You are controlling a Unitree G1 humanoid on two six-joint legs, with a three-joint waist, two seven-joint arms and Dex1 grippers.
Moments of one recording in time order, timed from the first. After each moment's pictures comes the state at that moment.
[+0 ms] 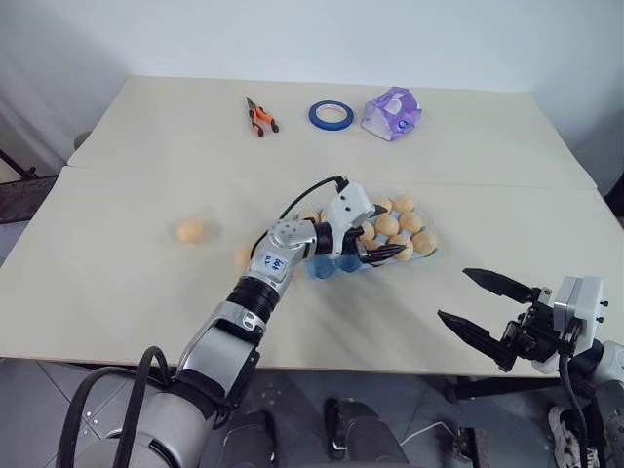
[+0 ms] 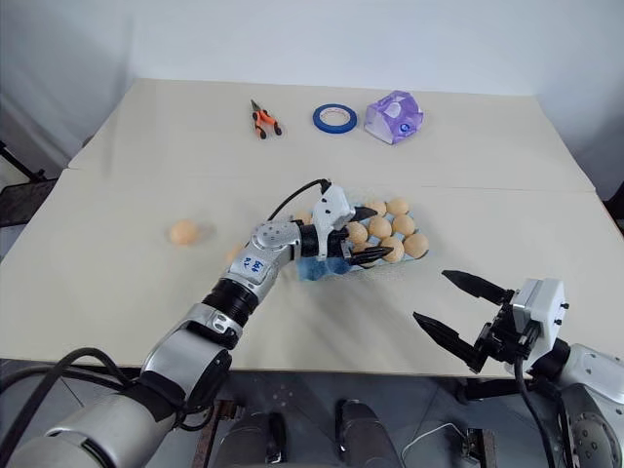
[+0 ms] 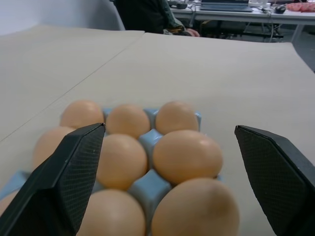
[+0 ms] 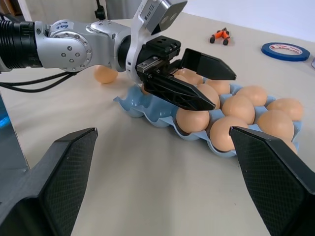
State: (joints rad) left arm -0.94 0.04 -0.21 0.74 -0.11 -0.02 -0.79; right arm 0.25 -0.65 -0.43 -0.46 0.70 0.24 0.99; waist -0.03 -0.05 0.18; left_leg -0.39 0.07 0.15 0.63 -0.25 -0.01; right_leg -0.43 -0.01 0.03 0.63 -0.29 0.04
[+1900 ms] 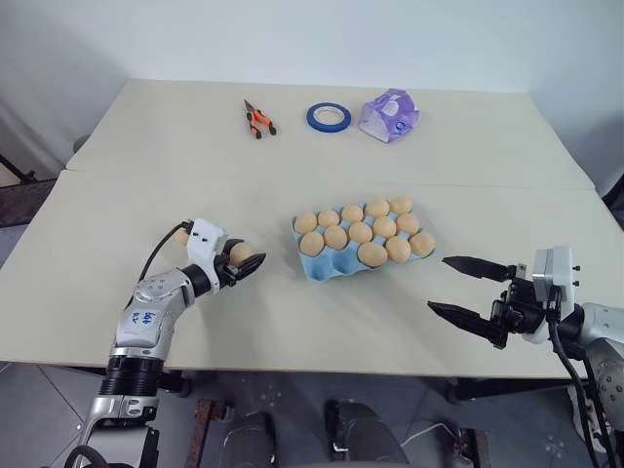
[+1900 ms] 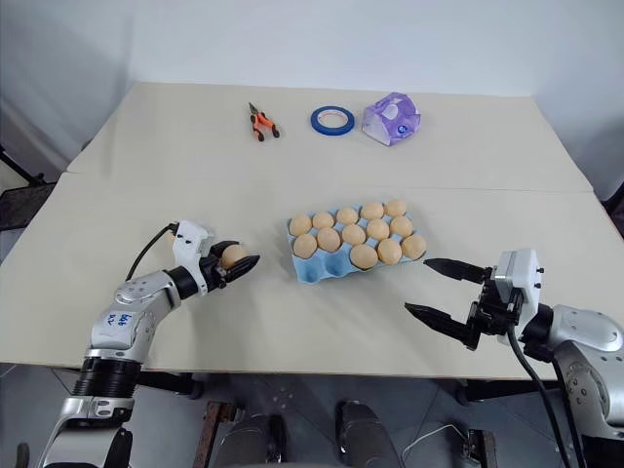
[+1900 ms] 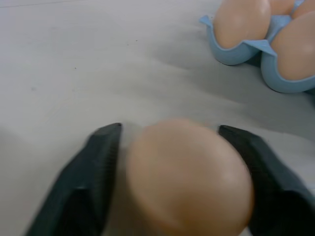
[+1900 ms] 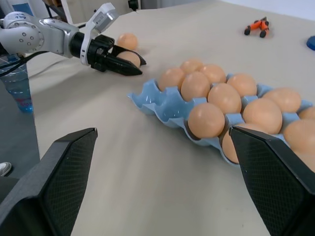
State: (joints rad) left arm -0.40 0.45 0.06 0.16 -0.28 0.41 -0.59; right arm 0.04 -0.75 -0.33 -0.28 0.69 0.31 1.12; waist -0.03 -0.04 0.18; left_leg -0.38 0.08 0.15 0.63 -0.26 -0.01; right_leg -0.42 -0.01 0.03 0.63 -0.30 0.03
